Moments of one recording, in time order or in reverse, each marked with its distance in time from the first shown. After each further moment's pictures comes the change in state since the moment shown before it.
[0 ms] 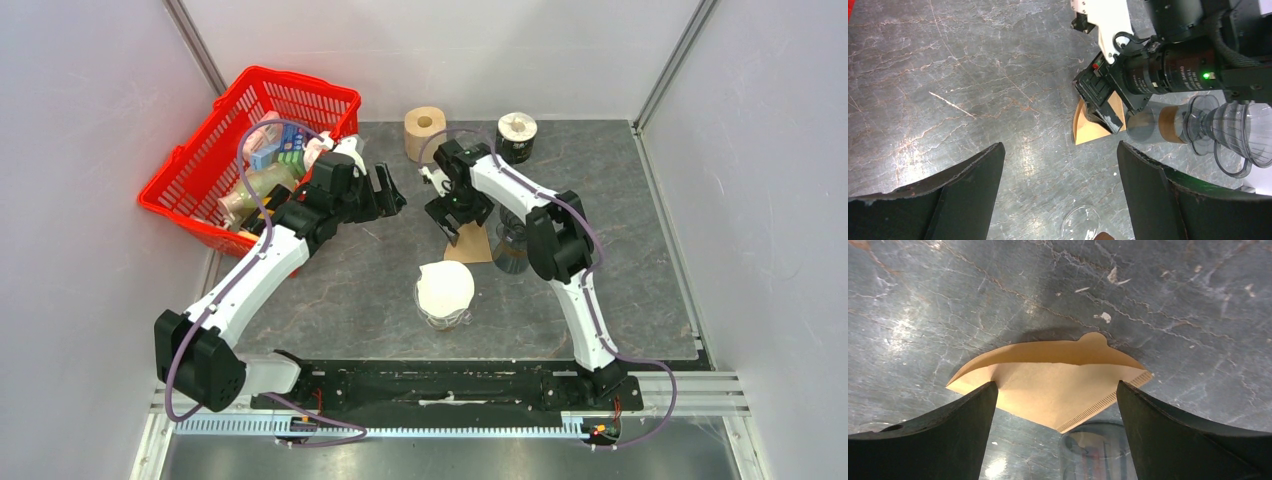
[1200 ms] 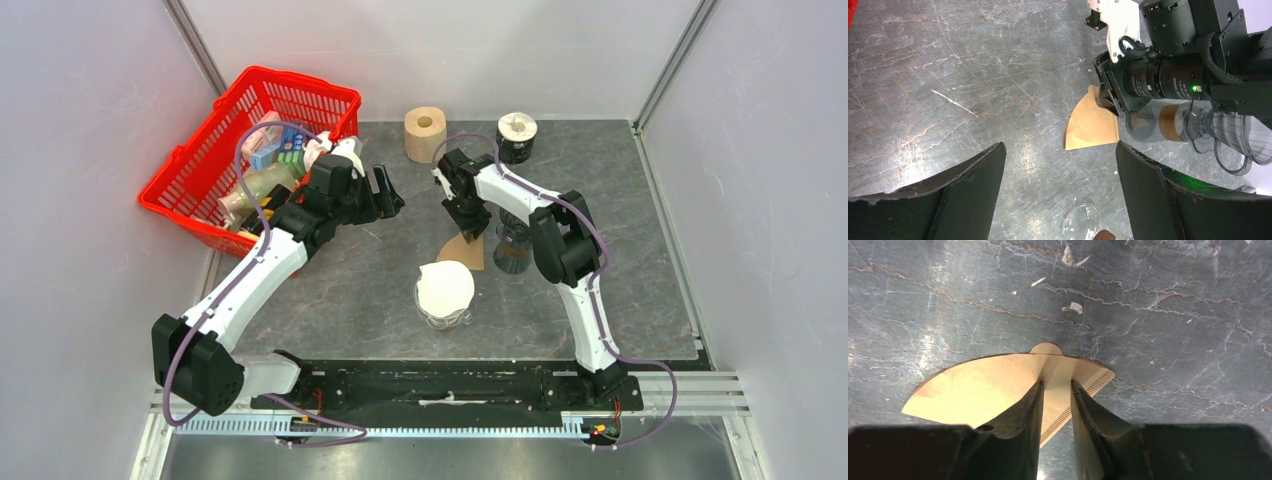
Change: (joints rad) left arm 0.000 -0.019 -0.014 -0.001 -0.005 0.000; right arm -0.007 -0.049 -0.183 0.145 0.068 0.174
